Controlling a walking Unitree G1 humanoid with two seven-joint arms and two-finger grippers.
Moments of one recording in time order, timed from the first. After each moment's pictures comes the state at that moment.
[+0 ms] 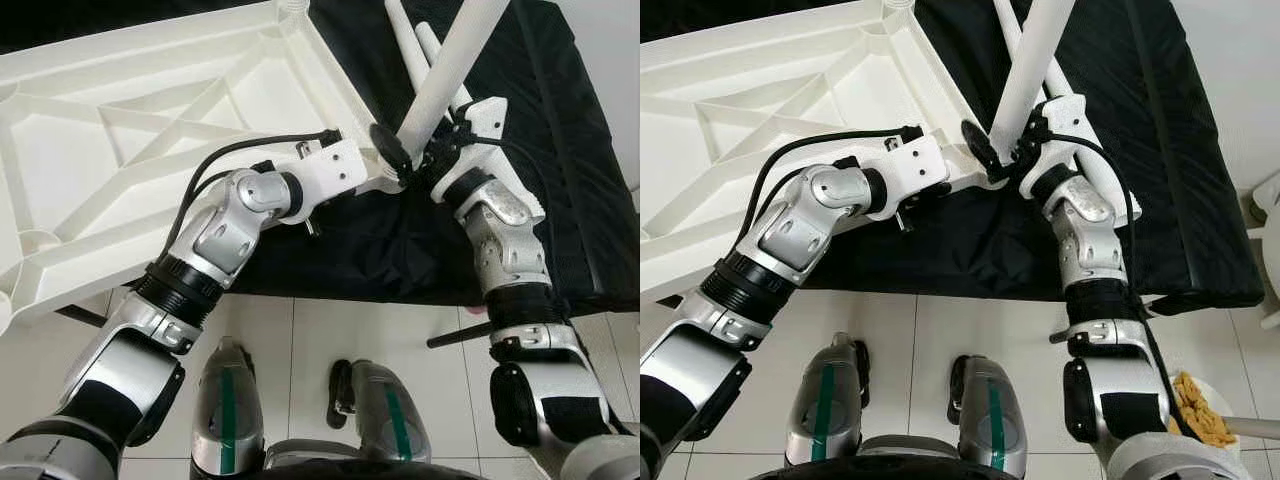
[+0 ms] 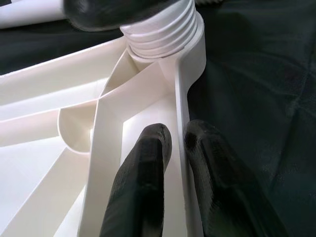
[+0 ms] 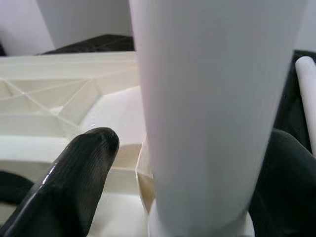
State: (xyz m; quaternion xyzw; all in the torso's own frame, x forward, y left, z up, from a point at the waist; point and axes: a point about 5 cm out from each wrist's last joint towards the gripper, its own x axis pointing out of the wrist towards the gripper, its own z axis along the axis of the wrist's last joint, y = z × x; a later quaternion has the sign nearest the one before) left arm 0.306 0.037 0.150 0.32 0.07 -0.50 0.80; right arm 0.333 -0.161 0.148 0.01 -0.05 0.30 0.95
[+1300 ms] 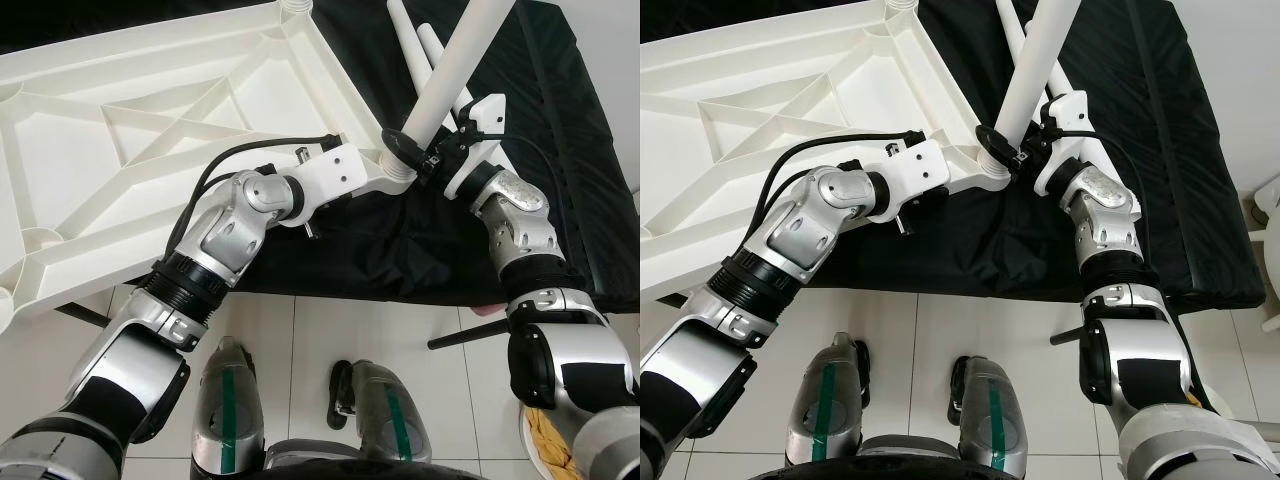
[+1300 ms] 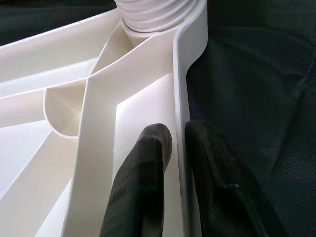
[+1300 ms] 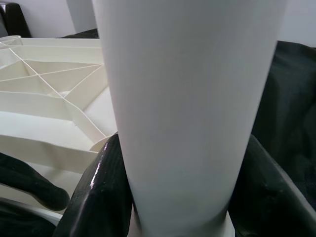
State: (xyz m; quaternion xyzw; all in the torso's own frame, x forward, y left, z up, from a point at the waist) left arm 0.310 0.038 0.141 0.33 0.11 -0.49 0.80; right arm 0.349 -0.174 0.143 -0.02 -0.04 0.36 0.93
